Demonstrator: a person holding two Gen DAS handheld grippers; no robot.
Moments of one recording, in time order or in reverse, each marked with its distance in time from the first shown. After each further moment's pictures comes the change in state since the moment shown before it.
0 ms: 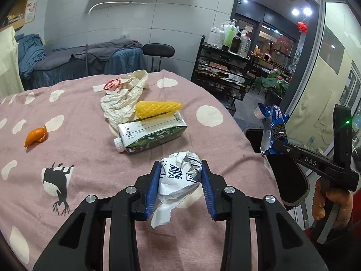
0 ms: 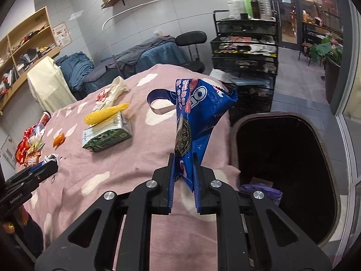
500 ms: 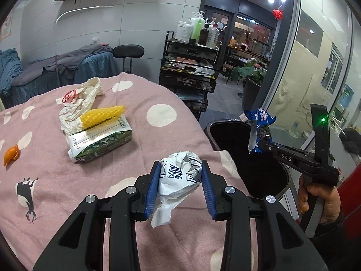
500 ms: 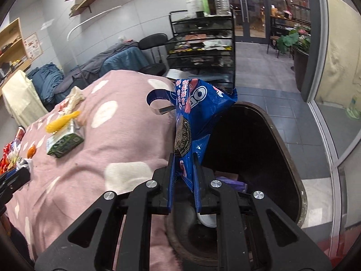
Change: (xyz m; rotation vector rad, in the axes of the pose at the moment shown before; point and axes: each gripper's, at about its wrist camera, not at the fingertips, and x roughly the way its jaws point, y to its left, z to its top) left arm 0.017 -0.069 0.003 0.109 0.022 -0.106; right arm -0.010 -0.077 -0.012 0.103 0.004 -0.183
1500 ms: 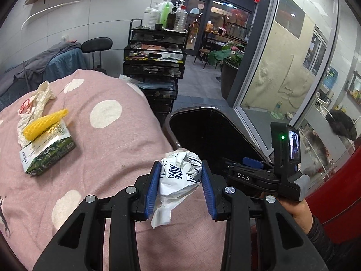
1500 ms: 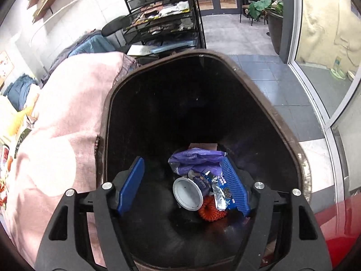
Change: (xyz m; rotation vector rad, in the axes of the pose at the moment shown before) left arm 0.048 -0.067 0.013 0.087 0.092 -0.122; right arm 0.050 -0.060 -0.039 0.175 0.113 -0.085
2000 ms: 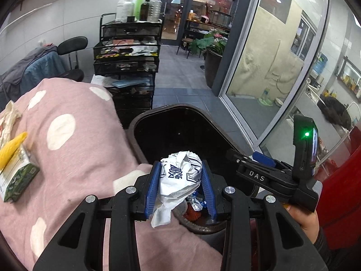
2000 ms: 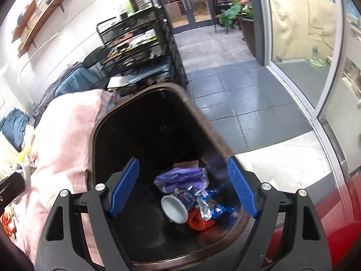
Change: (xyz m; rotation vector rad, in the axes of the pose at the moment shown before) left arm 0.048 -0.049 0.029 0.080 0.074 -0.072; right arm -0.036 -0.050 0.018 0.153 -0.116 -0.063
